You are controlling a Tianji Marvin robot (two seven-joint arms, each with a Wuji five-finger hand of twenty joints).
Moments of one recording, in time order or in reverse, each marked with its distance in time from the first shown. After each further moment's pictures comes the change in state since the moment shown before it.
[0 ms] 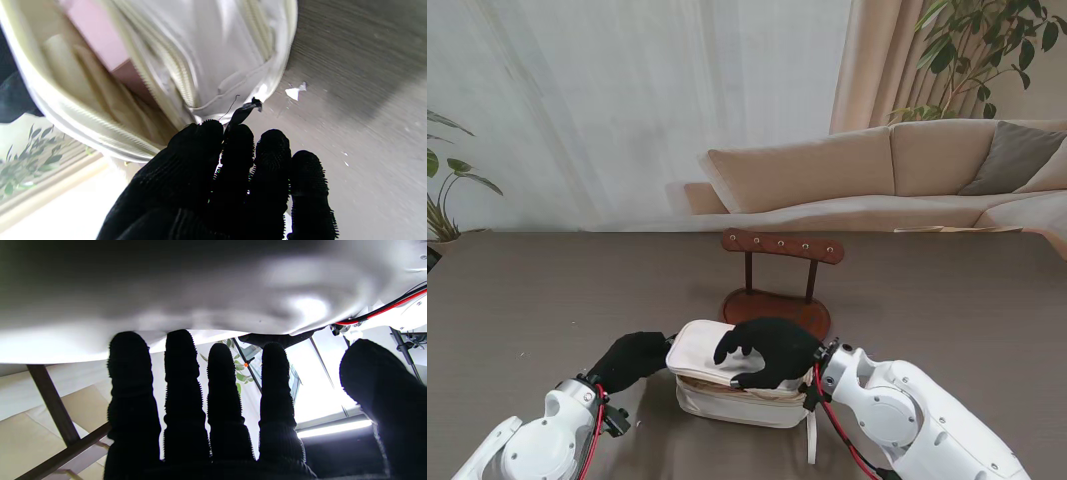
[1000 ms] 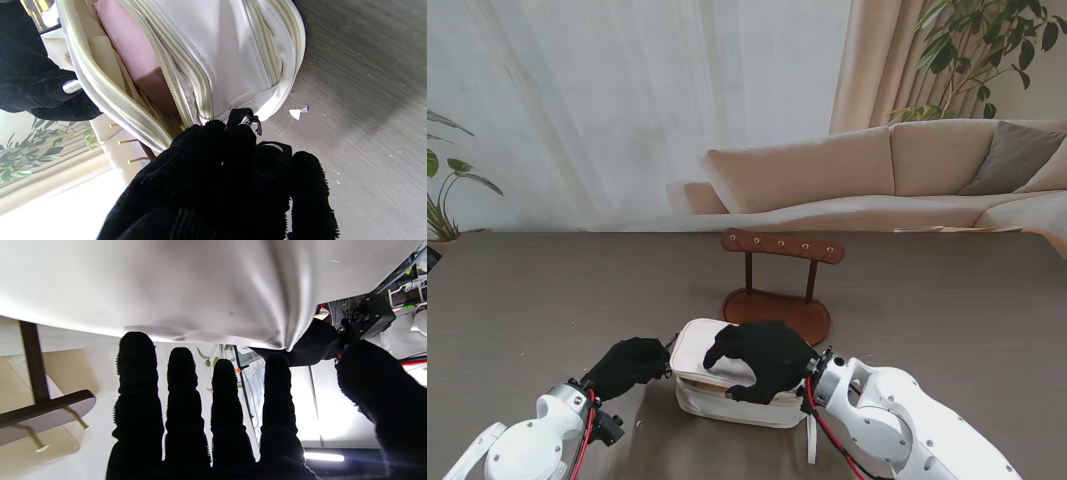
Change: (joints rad) left arm 0.053 0.007 -0.047 -0.064 -0.095 0.038 -0.087; right arm -0.030 0.013 -0.029 -0.063 -0.325 0.041 -0.167; left_hand -0.002 0.002 0.032 -0.012 0.018 0.036 -0.019 0.028 0.074 0.023 0.148 0.086 0.028 -0.030 0.299 0.111 0.011 0.005 0.055 0.066; right_hand -0.001 -0.001 0.020 0.000 -0.116 -0.024 -0.028 -0.060 -0.198 -0.041 -0.027 -0.051 -0.166 0.001 -0.132 -0.100 -0.023 -0.055 -0.098 -0.053
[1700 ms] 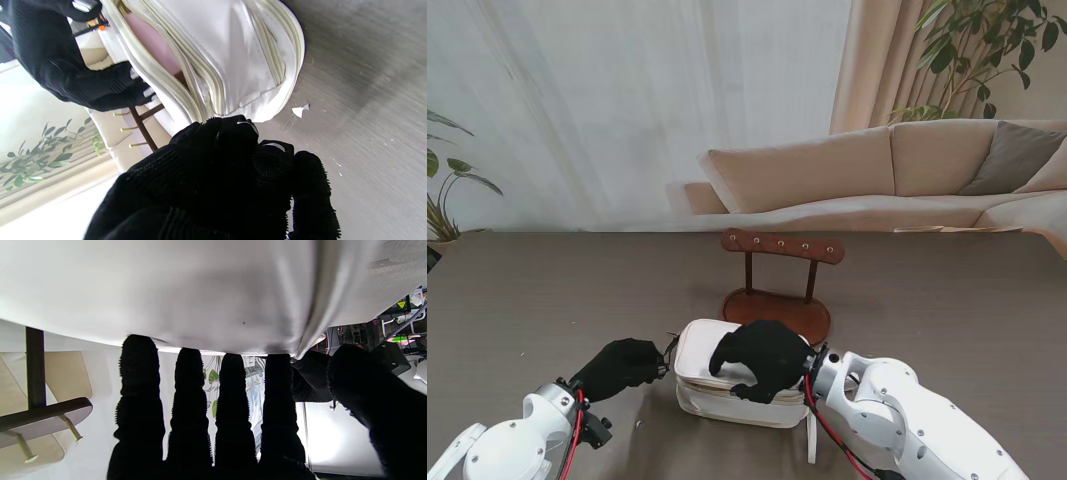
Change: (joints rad) left arm 0.048 0.013 -0.064 -0.071 -0.005 -0.001 -0.084; right arm 0.069 0.009 -0.044 0.067 -0.081 -0.024 -0.017; left_hand -0.072 -0.071 0.167 -0.020 0.043 0.004 0.000 0.000 0.042 0.003 0.000 0.016 0.028 0.012 0.000 0.000 0.009 0.021 0.013 0.000; right_hand 0.002 0.021 0.069 0.000 0.046 -0.010 0.049 -0.005 0.099 -0.089 -0.001 -0.027 0.021 -0.070 -0.017 -0.026 -0.024 -0.016 0.040 0.004
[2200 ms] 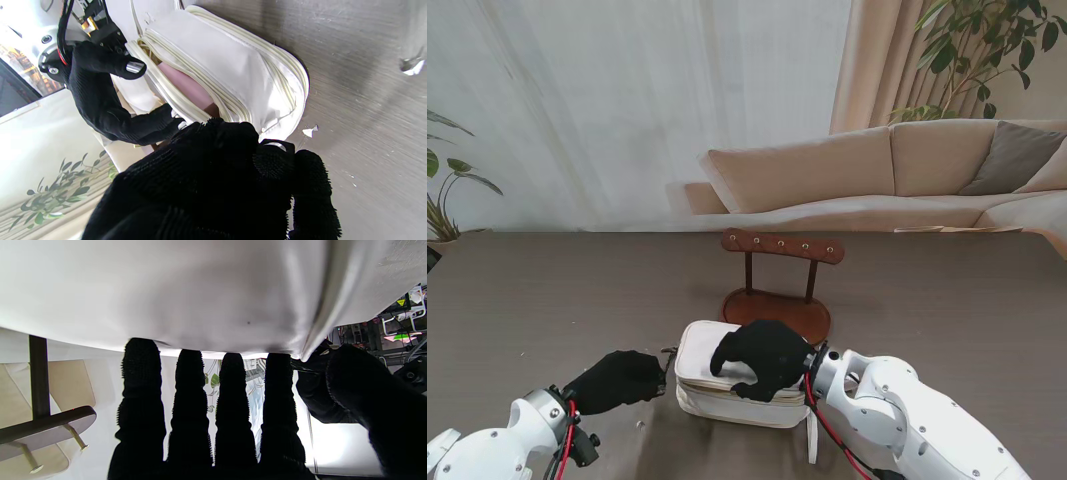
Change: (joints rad) left arm 0.097 0.034 -0.065 -0.154 0.042 0.011 -0.137; right arm 0.006 0.000 0.000 0.000 0.044 0.004 0.045; left_hand -0.011 -0.011 0.026 0.000 0.004 0.006 0.000 0.000 0.012 0.002 -0.005 0.000 0.023 0.003 -0.002 0.000 0.018 0.005 0.001 0.000; right_hand 0.000 0.010 0.000 0.000 0.000 -0.001 0.010 0.000 0.000 0.000 0.000 0.000 0.000 -0.007 0.000 0.000 -0.023 -0.018 0.044 0.000
